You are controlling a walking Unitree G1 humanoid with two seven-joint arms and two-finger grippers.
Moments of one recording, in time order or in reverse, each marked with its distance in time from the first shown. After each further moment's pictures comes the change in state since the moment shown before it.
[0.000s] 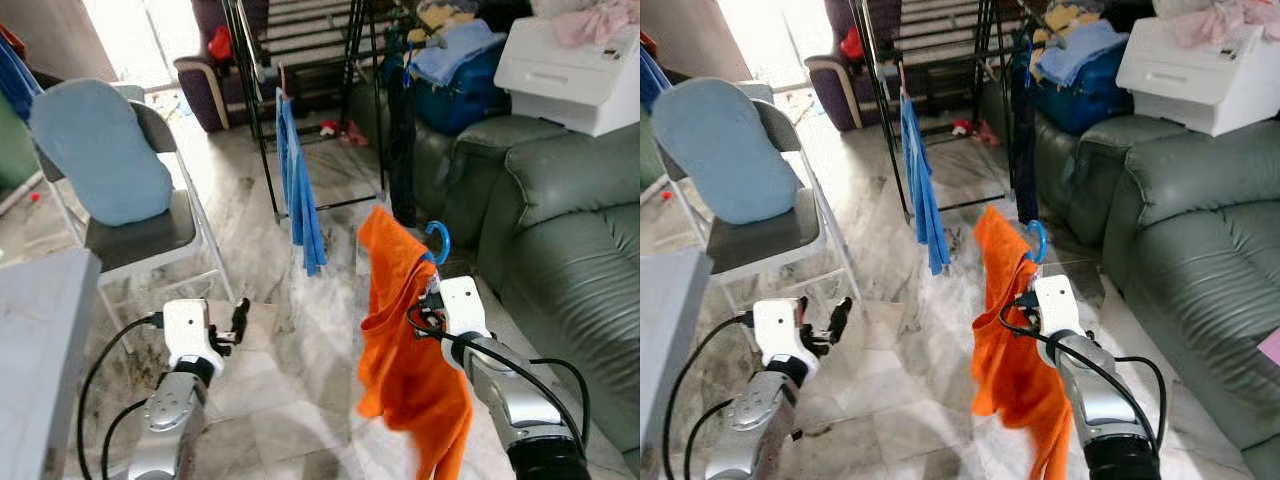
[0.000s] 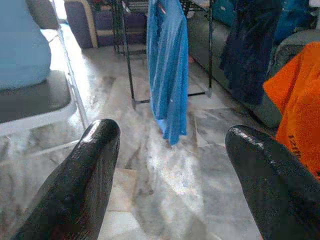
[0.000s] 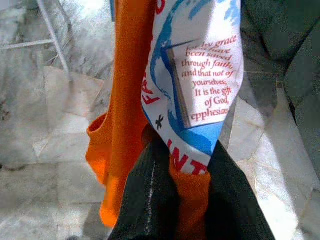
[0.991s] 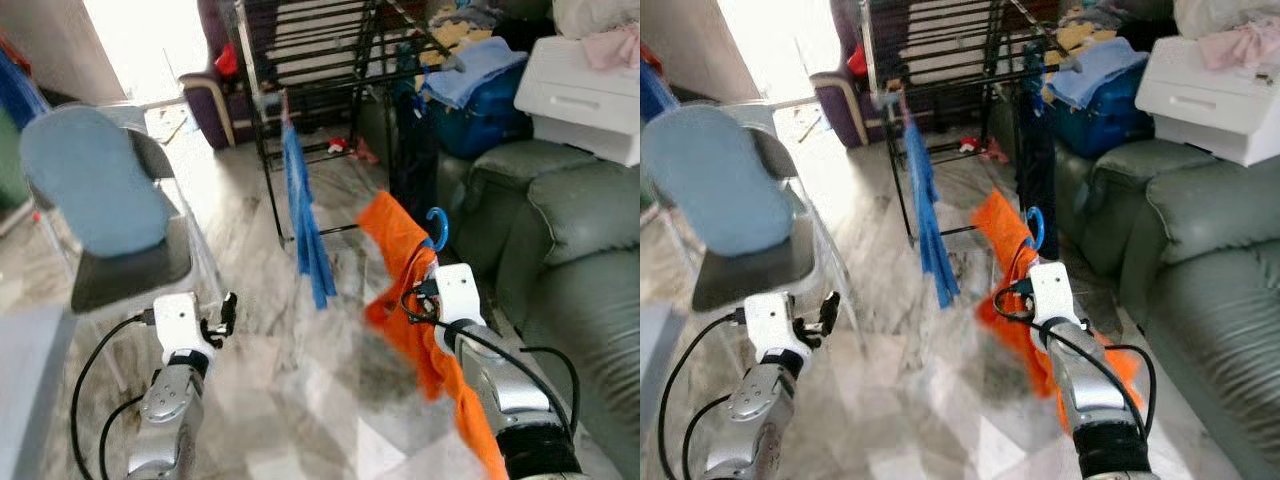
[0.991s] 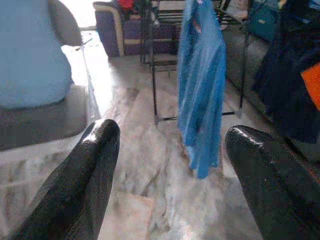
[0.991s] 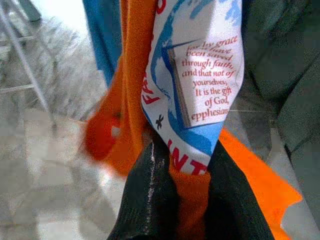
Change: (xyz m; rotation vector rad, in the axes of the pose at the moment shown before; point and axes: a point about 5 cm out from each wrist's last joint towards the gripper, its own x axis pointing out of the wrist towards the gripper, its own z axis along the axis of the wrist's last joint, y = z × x) left arm 0.013 0.004 0.008 -0.022 -0.014 0.092; right arm 0.008 0.001 0.016 0.001 -0.042 -0.056
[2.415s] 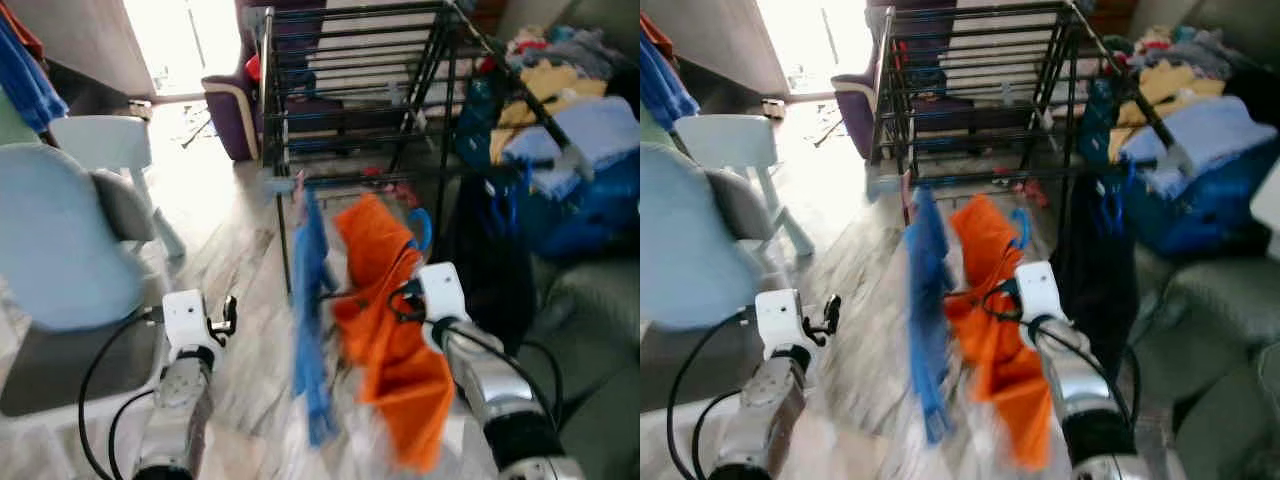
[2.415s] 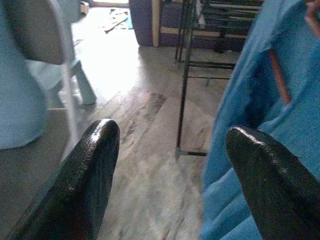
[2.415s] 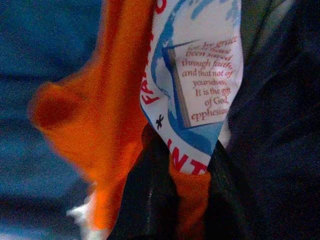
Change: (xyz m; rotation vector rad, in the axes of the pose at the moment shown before) left arm 0.004 -0.001 -0.014 0.016 0.100 0.097; right arm 0.013 0.009 0.002 -0.037 0.011 0.008
